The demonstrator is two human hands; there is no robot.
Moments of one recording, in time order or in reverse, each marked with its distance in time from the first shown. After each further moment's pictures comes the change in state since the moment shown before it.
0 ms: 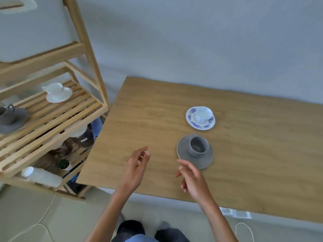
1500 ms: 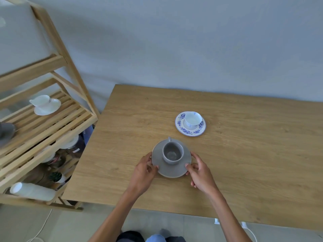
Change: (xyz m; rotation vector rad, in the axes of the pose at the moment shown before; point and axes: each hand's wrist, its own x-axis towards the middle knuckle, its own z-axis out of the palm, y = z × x) left_hand 0.027 0.010 0.074 0.113 -0.167 0.044; right_hand 0.069 0.017 -0.079 -0.217 0.093 0.003
